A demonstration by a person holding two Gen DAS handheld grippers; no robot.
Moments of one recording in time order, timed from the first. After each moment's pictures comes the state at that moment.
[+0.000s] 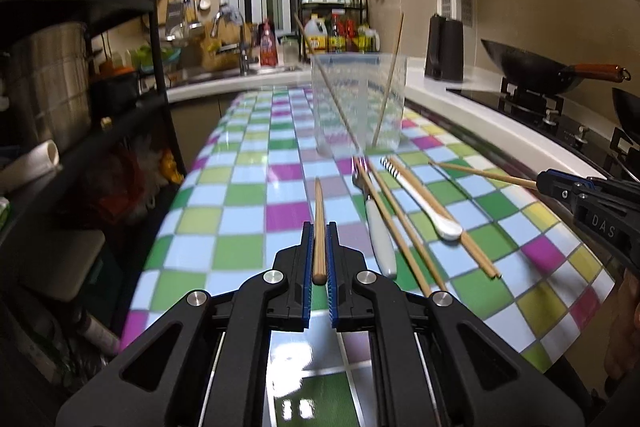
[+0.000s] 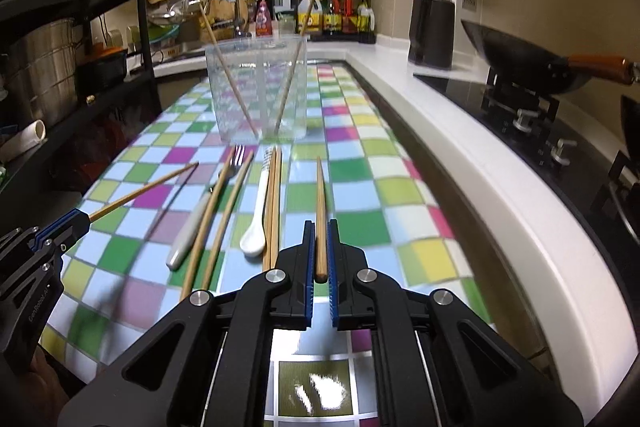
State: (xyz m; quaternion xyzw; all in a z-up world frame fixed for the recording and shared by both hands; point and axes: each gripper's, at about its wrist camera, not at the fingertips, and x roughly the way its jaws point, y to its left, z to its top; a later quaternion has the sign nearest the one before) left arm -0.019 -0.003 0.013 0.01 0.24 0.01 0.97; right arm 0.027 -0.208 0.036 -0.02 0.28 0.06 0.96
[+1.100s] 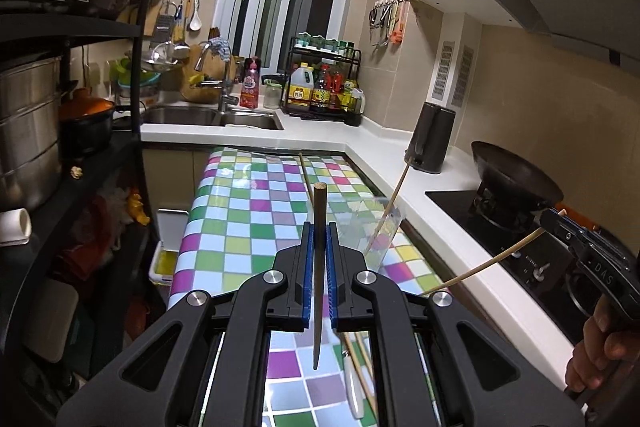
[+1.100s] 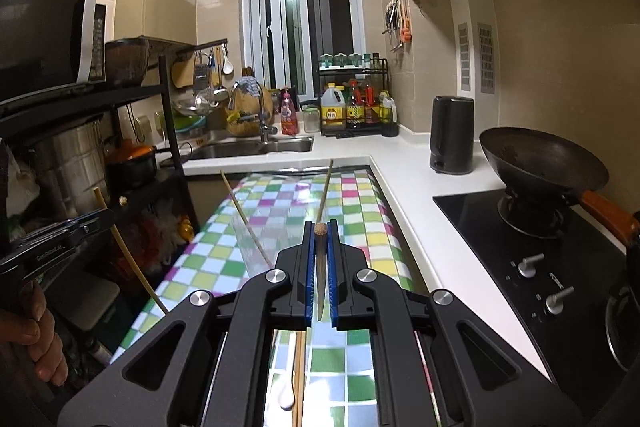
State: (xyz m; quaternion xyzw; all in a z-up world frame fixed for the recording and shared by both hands) left arm 0.072 0.061 0.166 -0.09 0.20 -0.06 0.97; right arm 0.086 -0.221 0.198 0.03 0.17 0.12 0.98
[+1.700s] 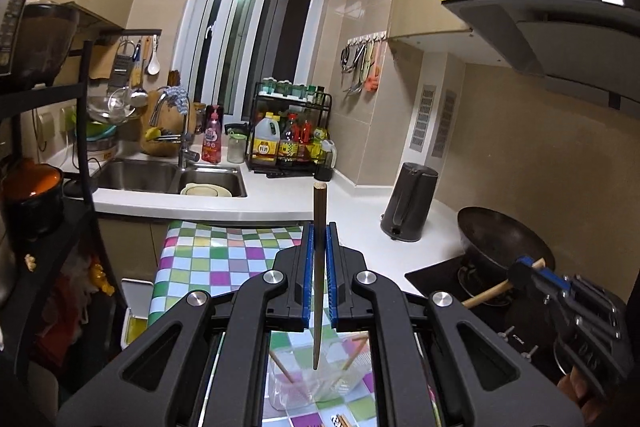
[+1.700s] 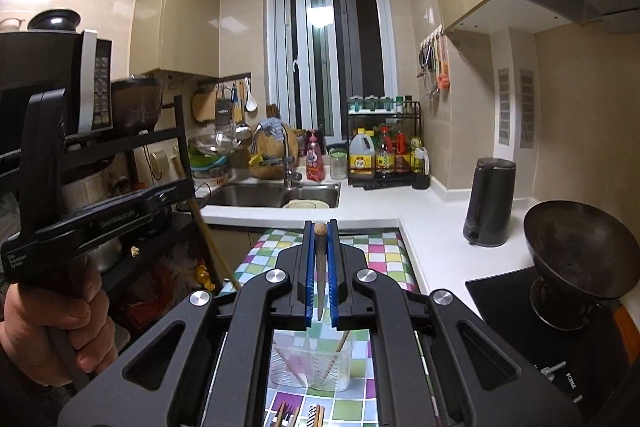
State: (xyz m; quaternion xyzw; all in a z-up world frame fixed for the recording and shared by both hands) left arm 0.208 0.032 0.257 -0.08 0.14 -0.10 0.98; right arm 0.187 -0.183 0.277 0.02 0.13 0.16 0.98
